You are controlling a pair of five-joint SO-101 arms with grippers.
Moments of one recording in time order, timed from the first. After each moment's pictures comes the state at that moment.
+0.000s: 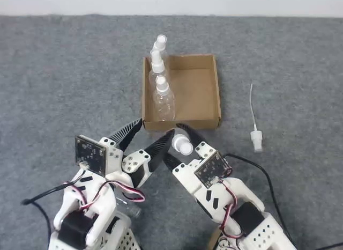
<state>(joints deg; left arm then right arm) 20.0 -103.5 73.7 58.9 12.0 -44.4 -102.0 95.2 25.8 7.8</state>
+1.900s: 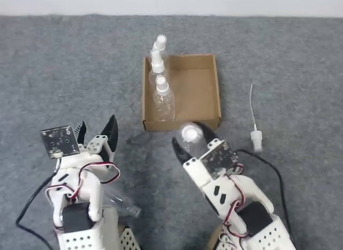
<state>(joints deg) -14.8 -103.5 85.7 56.3 10.5 -36.5 -102.0 88.4 37.9 7.9</state>
